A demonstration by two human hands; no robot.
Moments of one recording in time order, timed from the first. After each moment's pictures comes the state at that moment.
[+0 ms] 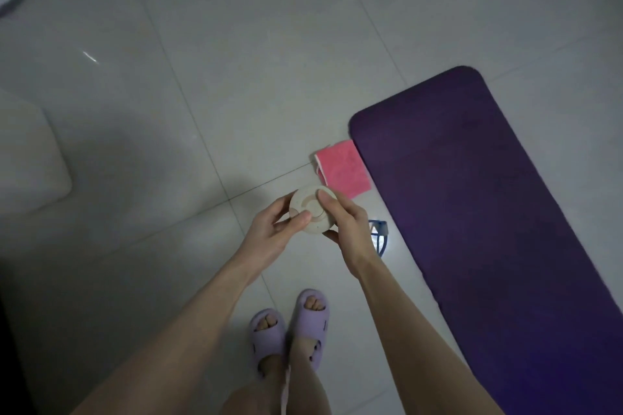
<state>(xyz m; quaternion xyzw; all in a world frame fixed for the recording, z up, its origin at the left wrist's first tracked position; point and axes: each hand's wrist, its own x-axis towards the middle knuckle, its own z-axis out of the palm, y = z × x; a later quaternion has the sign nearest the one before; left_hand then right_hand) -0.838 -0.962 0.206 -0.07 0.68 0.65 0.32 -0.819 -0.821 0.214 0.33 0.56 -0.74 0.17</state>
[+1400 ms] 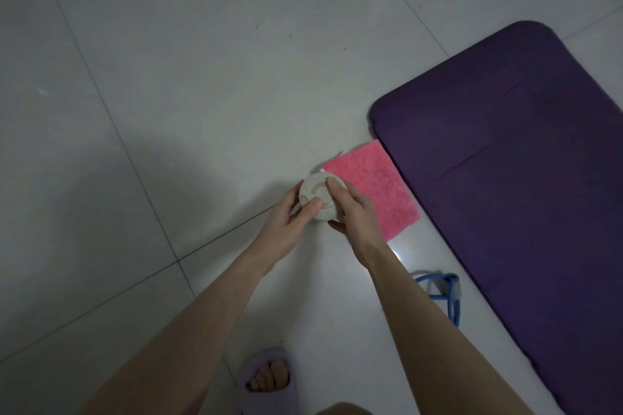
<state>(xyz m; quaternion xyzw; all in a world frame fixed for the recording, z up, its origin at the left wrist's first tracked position) -0.960 -0.929 -0.182 -0.02 0.68 0.64 0.36 -0.932 -0.799 -0.164 0.34 0.60 -0.72 0.12</state>
